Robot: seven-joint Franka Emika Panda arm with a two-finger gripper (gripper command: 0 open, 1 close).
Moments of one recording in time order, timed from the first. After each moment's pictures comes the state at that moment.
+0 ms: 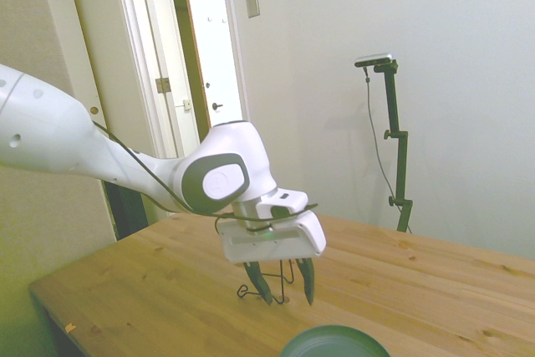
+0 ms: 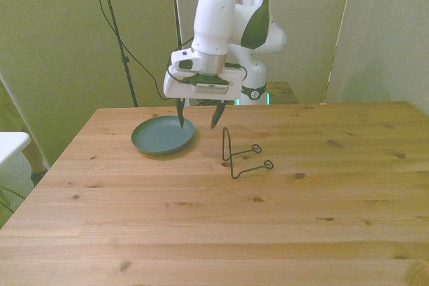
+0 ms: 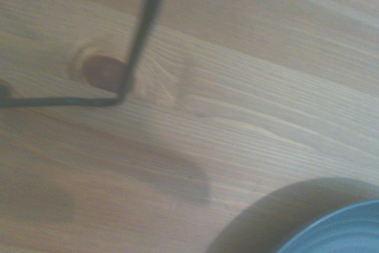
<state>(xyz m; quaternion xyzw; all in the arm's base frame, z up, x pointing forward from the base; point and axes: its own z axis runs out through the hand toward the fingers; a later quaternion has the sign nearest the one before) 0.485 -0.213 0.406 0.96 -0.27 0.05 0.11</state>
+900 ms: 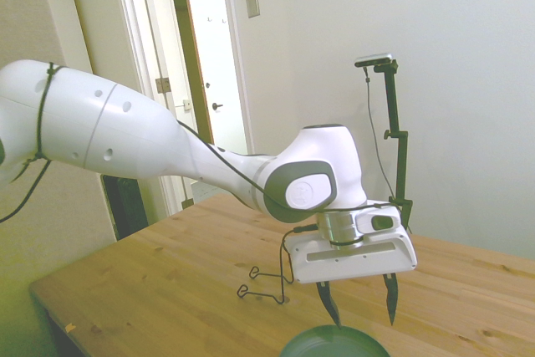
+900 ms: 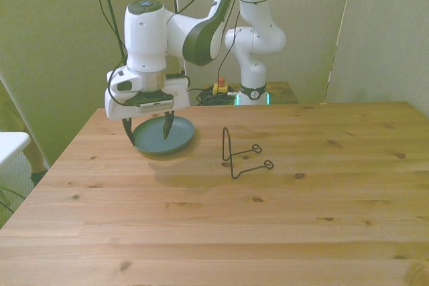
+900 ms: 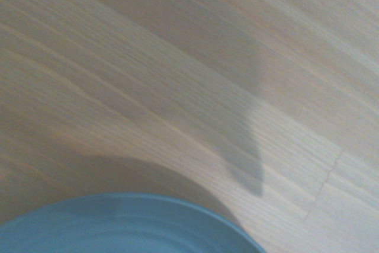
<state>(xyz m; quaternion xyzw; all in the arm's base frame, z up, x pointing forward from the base) 0.535 -0.340 0.395 0.99 -0.14 0.00 0.08</state>
